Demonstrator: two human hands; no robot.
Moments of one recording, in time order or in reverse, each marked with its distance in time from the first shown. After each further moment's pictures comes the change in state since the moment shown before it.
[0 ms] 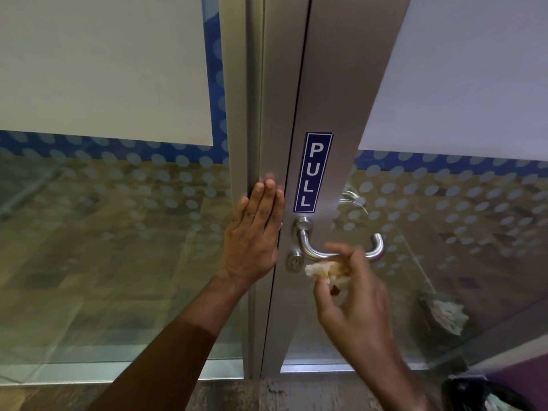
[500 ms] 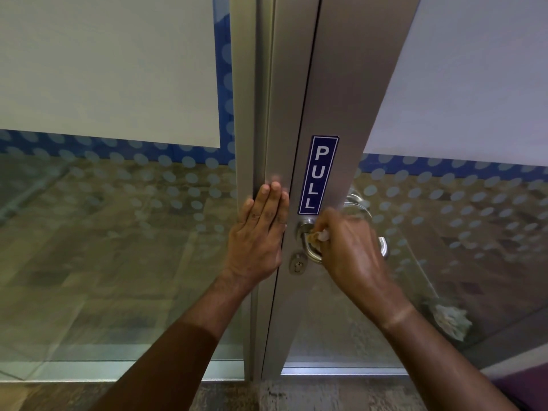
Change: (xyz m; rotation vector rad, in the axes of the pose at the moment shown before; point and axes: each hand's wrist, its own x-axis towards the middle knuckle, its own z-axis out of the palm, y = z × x) left_hand 0.000 0.000 -0.002 -0.044 -0.004 0.004; right_hand 0.074 -0.008 0.005 -0.539 -0.220 -0.182
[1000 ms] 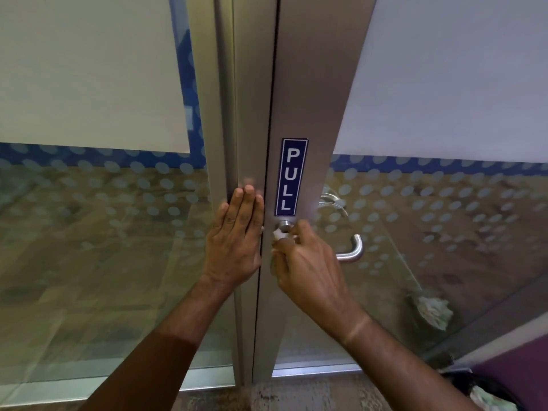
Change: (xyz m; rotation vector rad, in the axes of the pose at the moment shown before) left_hand -0.003 -0.003 0.008 0.026 0.068 -0.002; right_hand -0.018 -0.010 0.021 -0.035 -0.021 -0.100
